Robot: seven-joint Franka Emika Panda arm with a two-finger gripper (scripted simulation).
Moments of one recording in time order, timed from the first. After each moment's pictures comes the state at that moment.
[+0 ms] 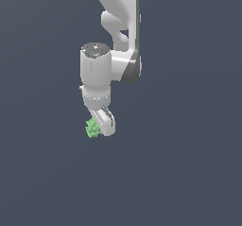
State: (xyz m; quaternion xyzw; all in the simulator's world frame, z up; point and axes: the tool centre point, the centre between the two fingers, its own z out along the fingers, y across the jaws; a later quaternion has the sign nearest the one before) arm 0.055 -0.093 0.174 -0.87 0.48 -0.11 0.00
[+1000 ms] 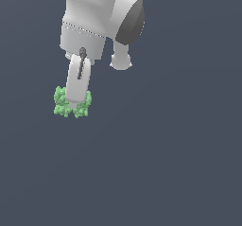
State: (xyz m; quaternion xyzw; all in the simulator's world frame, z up) arm 0.083 -0.125 0.363 -0.75 0.60 -0.26 0.00
